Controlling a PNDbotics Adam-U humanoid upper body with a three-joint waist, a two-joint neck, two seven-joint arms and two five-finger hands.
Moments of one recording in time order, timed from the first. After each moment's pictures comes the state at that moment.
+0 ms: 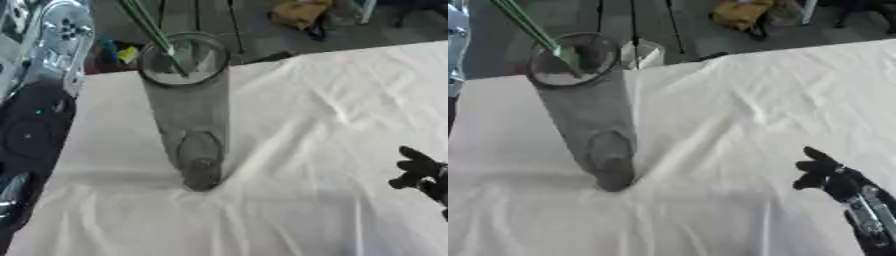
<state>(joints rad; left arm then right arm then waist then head) -1.23 0.42 -0.14 -1.61 0.68 -0.33 -0.07 -0.21 -0.21 -0.11 -1.98 0.11 -0.20 0.28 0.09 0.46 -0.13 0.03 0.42</state>
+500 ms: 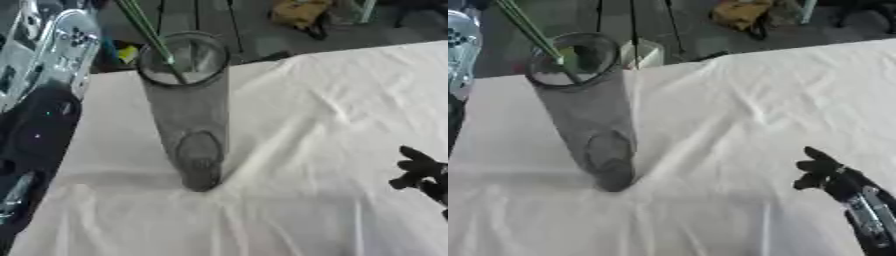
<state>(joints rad) -1.22 0.41 -0.14 -1.53 0.62 -0.30 -0.02 -0.21 -0.21 -0.12 -1.98 0.11 -0.20 0.28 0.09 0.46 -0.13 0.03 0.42</state>
